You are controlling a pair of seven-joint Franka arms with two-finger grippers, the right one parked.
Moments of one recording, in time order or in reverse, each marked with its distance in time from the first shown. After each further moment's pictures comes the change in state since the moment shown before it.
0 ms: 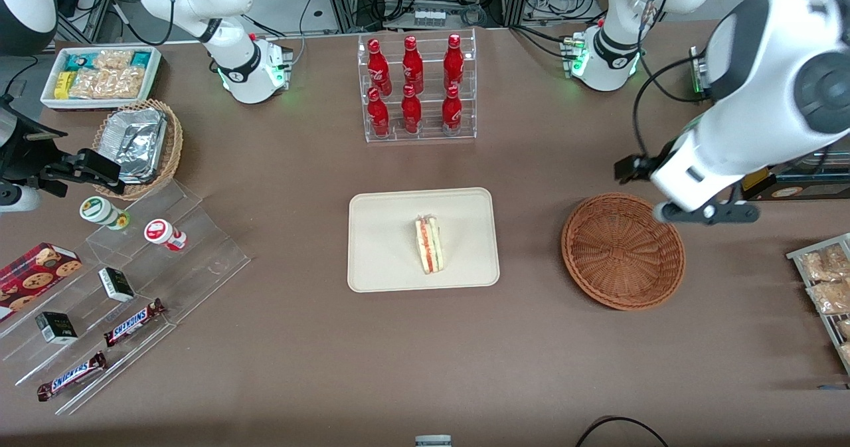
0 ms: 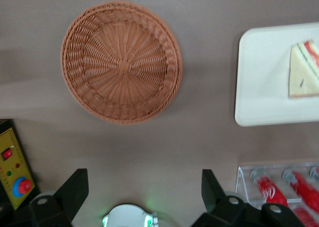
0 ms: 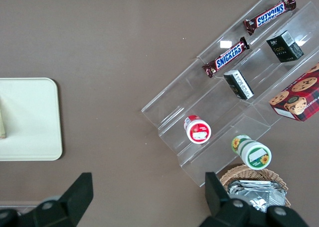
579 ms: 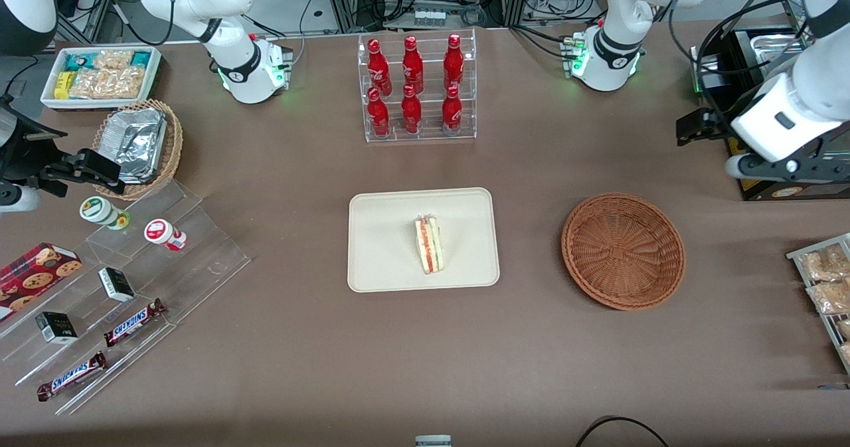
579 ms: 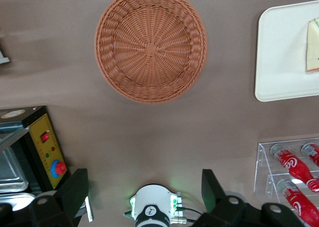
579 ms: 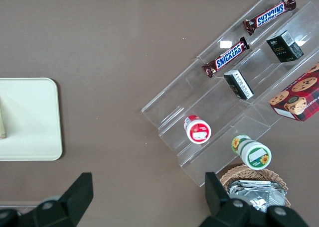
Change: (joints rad) arm 0.363 -0.123 -0.325 -0.001 0.119 -0.099 0.080
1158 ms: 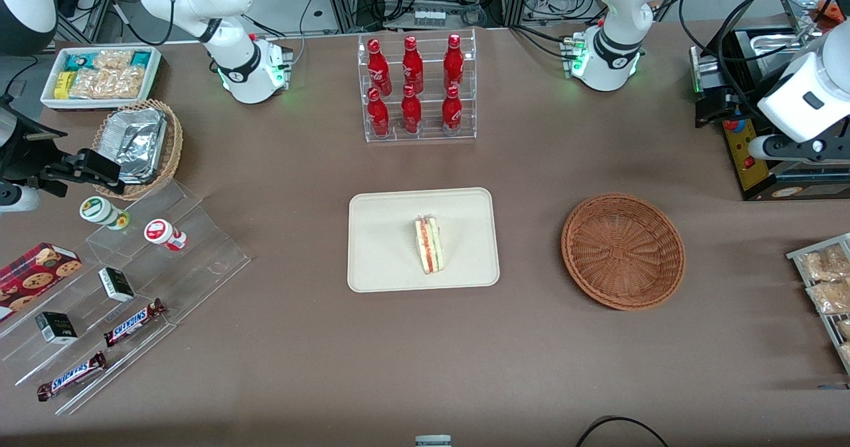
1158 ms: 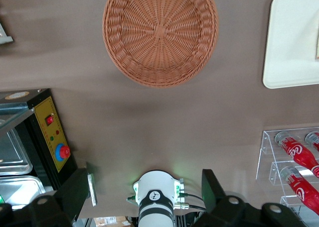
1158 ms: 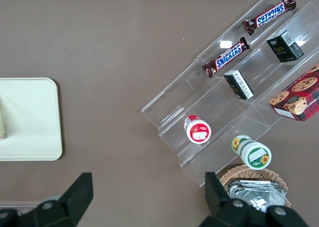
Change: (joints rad) arm 0.401 -0.049 -0.375 -0.059 0.016 -0.039 0.000
